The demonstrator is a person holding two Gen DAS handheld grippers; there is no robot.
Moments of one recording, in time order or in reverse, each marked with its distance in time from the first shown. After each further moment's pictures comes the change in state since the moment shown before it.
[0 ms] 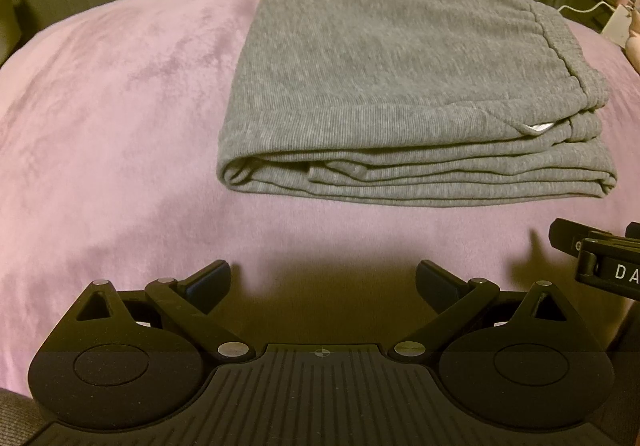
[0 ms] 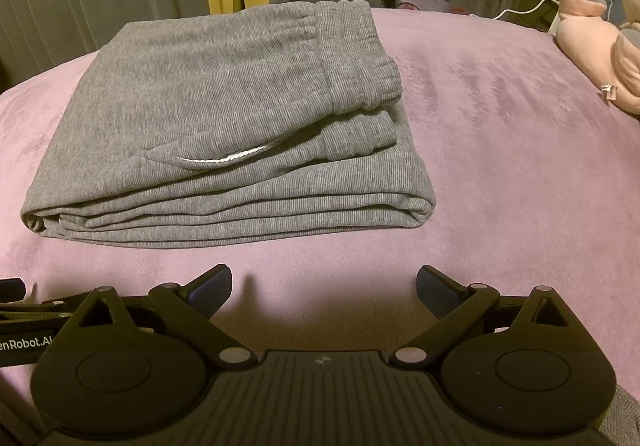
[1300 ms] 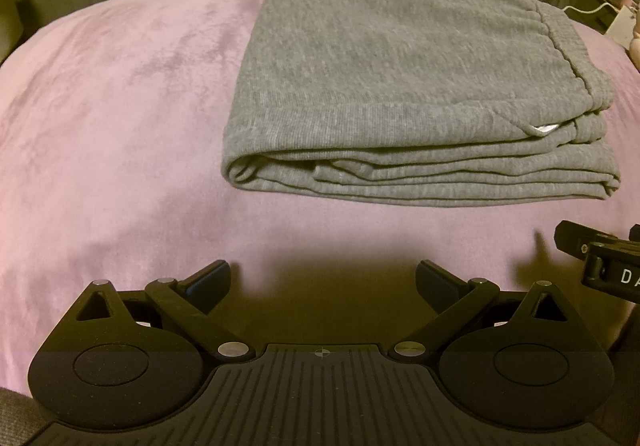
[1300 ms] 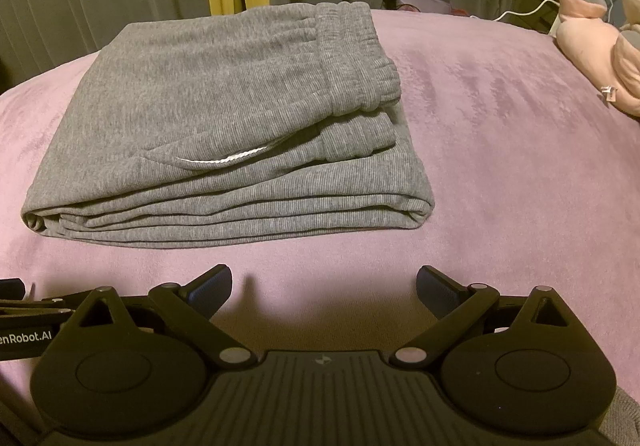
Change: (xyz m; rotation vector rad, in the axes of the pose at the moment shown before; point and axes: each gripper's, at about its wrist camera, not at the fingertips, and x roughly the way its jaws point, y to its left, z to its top) left arm 0.002 0.002 0.001 -0.008 0.011 0.002; right arm -0.001 0.000 0.000 -0.004 -0.002 -0.002
